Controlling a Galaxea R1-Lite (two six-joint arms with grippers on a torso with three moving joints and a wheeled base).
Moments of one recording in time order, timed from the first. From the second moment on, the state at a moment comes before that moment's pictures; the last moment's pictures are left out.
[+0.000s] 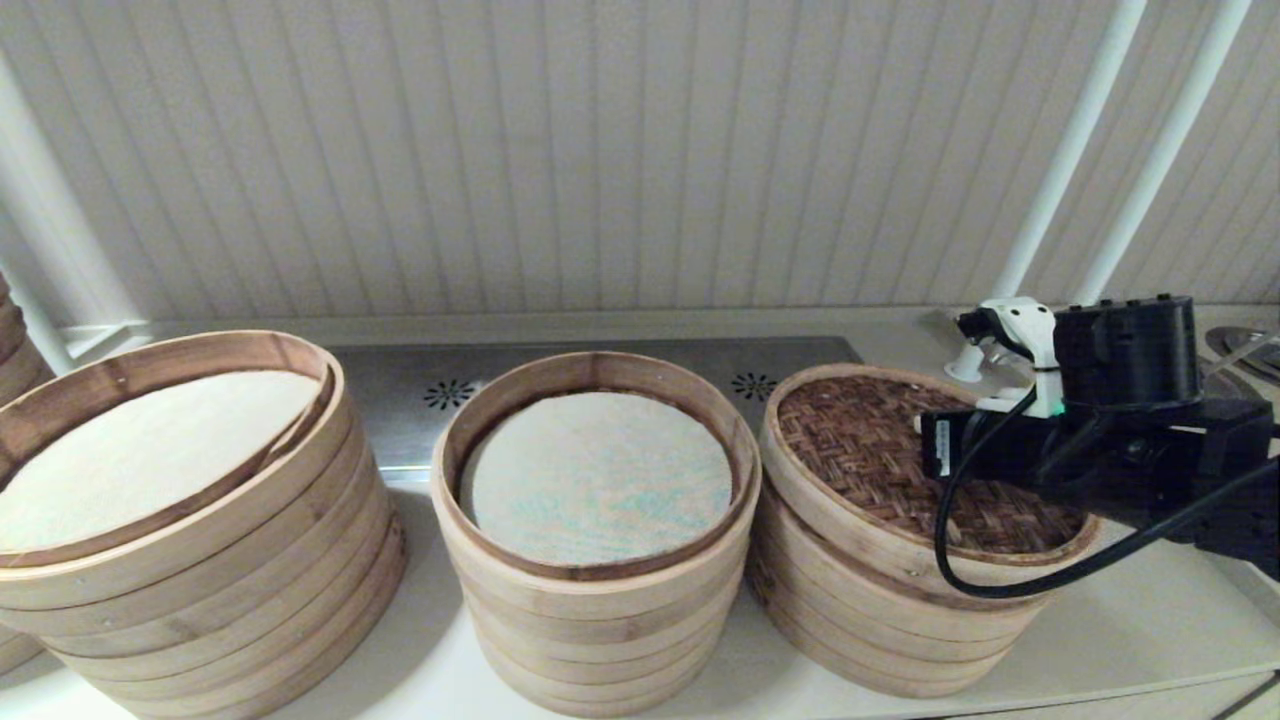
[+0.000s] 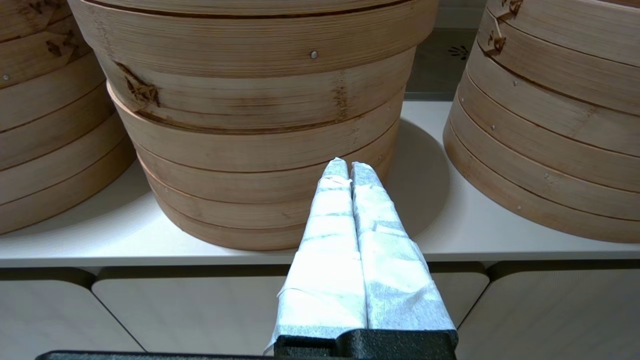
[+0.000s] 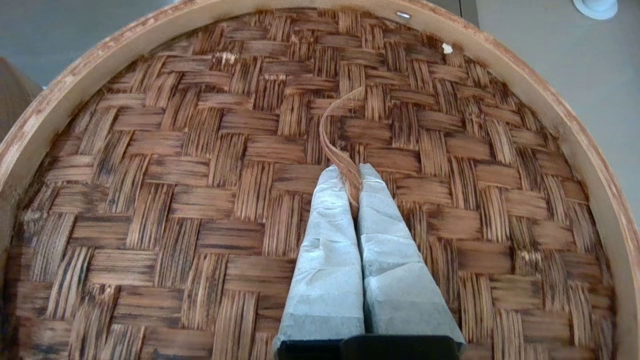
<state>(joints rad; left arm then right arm) -0.01 0.00 -0.01 0.00 0.00 -0.01 0.30 1.57 -0.80 -0.33 -0.20 0.07</state>
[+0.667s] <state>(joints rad) -0.01 0.00 -0.01 0.00 0.00 -0.01 0.30 1.53 -0.77 -0.33 -0.20 0.07</state>
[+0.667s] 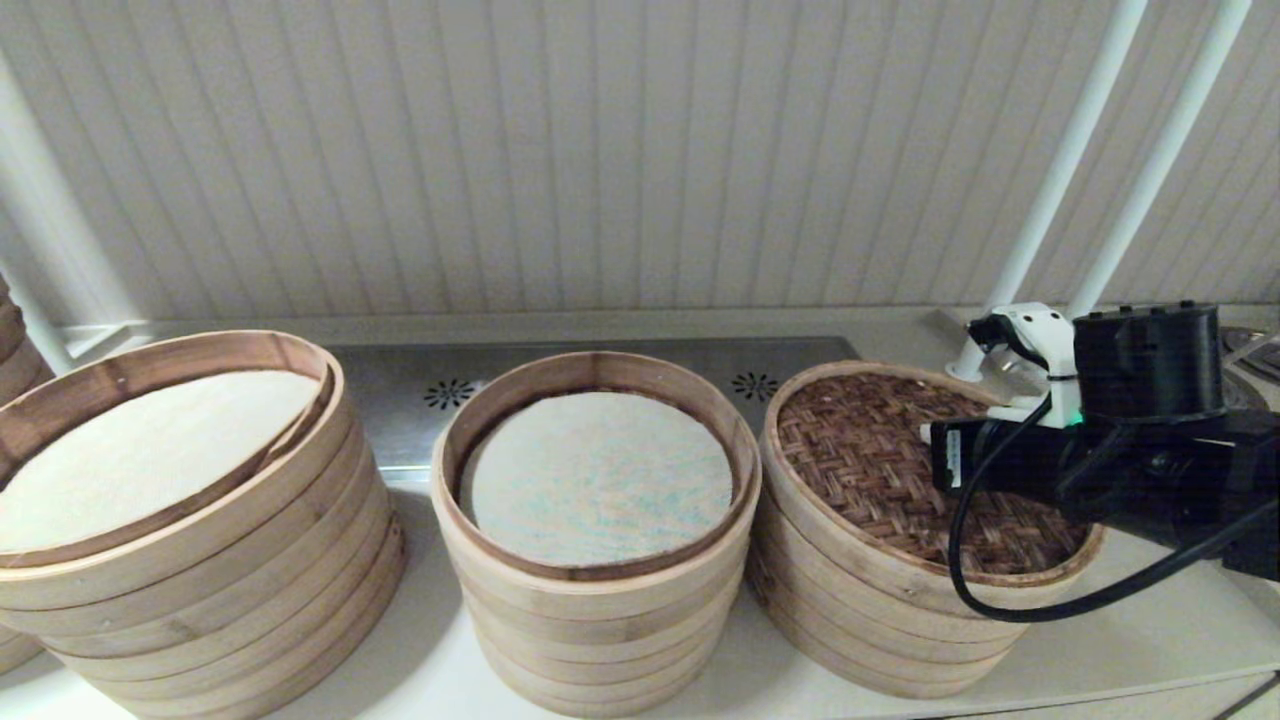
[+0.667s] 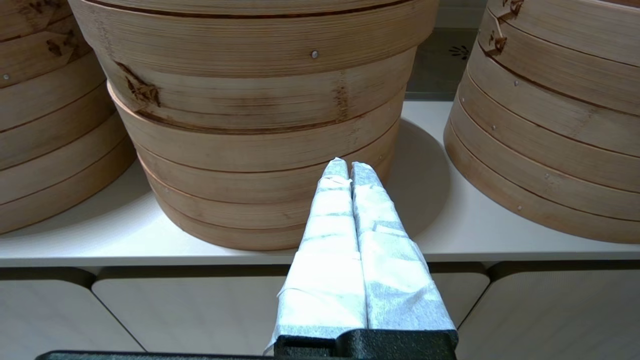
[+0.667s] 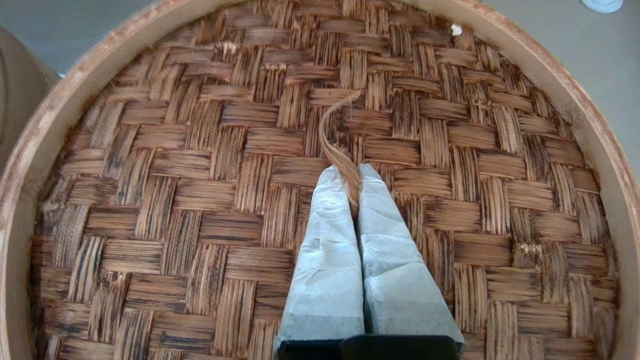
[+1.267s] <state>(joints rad) -0.01 0.00 -0.01 0.00 0.00 -0.01 0.30 1.55 -0.76 -0.33 -0.20 0.07</state>
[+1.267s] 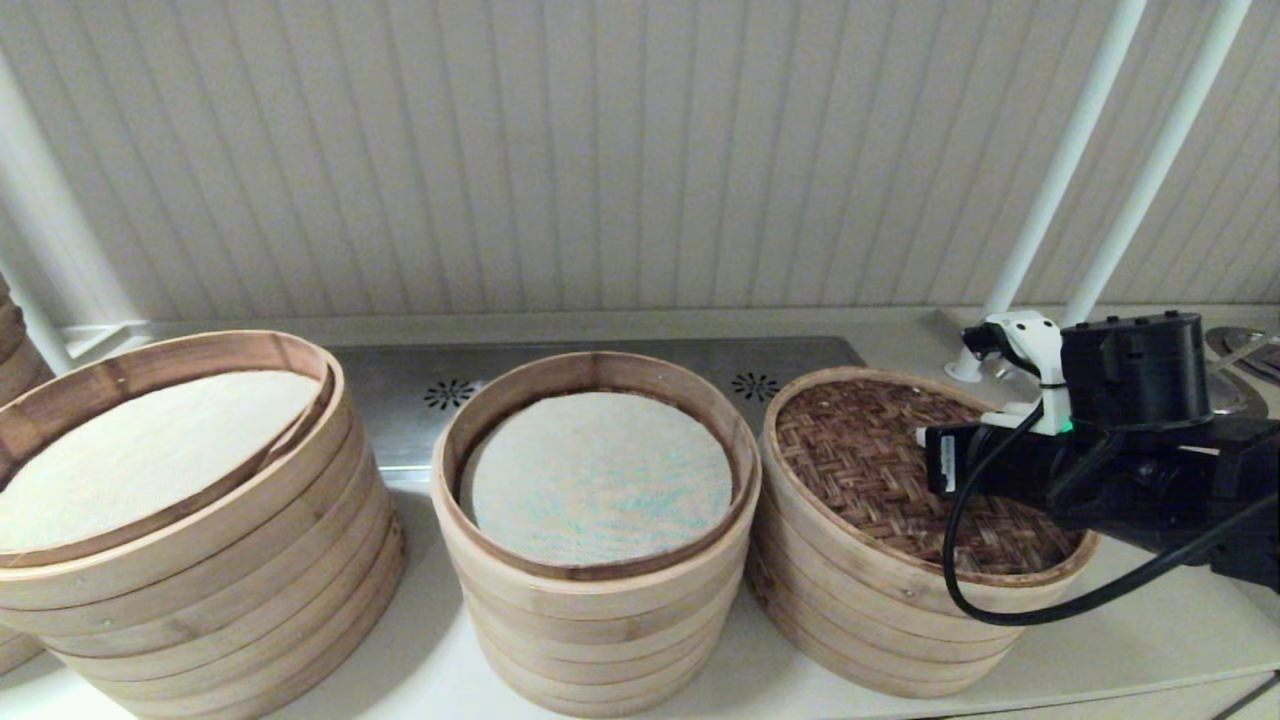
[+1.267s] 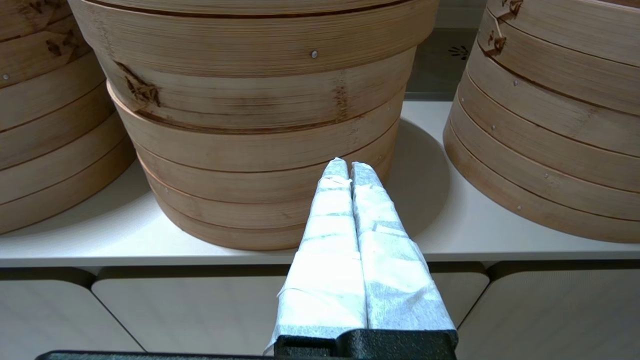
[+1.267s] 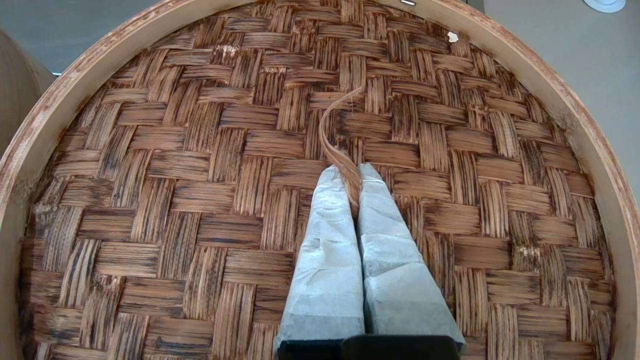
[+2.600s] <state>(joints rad) -0.01 0.00 -0.01 0.00 0.00 -0.01 0.31 1.10 -0.64 -0.18 -0.25 0.07</state>
